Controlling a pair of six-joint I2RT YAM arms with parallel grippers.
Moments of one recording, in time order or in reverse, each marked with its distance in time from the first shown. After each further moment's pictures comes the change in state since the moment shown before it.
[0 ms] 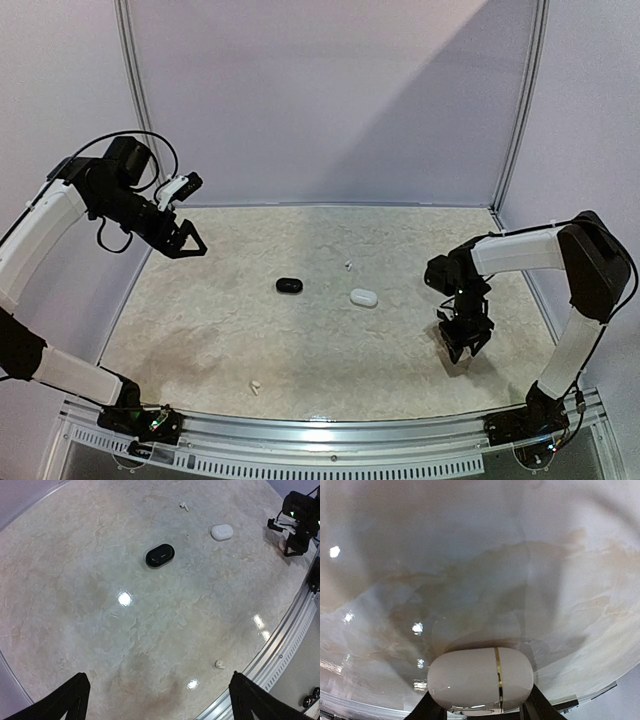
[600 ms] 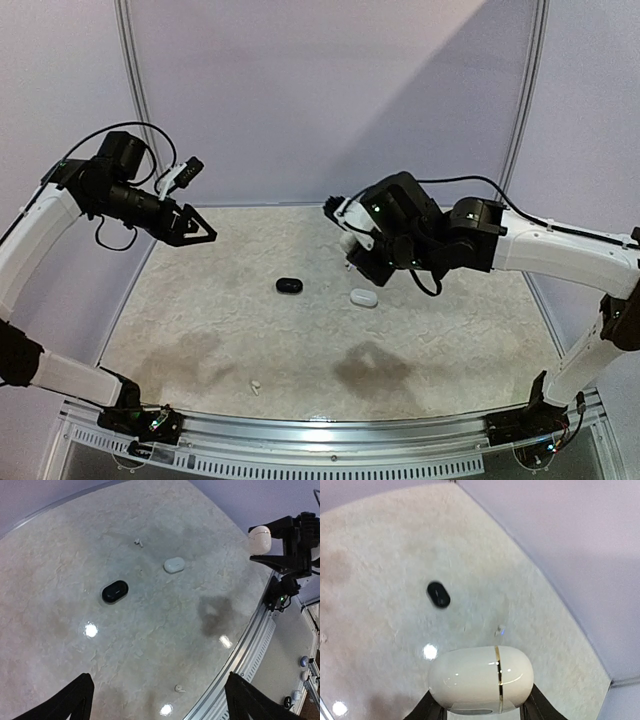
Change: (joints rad) left arm -0.016 -0.034 -0.007 0.089 0.216 -0.103; right arm 0.498 -0.196 0.440 0.489 0.430 -0.432
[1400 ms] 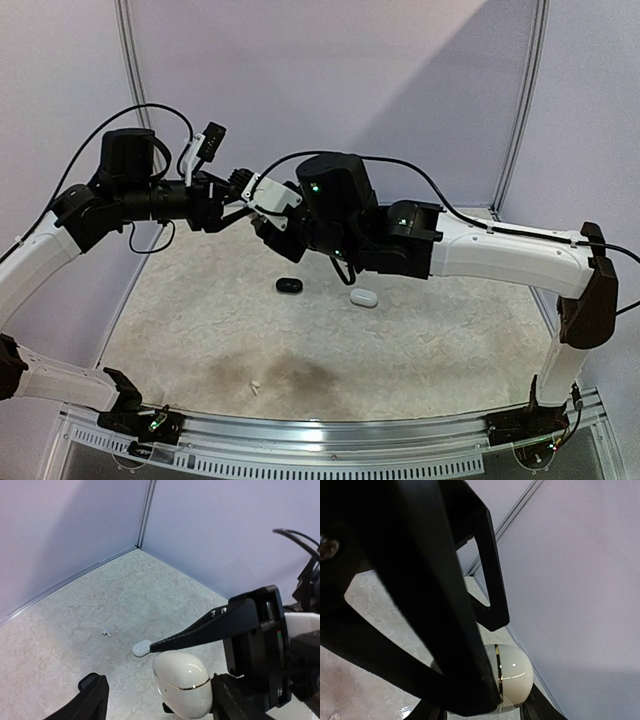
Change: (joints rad) left arm -0.328 -0.127 -0.177 0.645 -0.151 -0.283; right arm 0.154 0.280 0.327 0.446 -0.044 -0.343
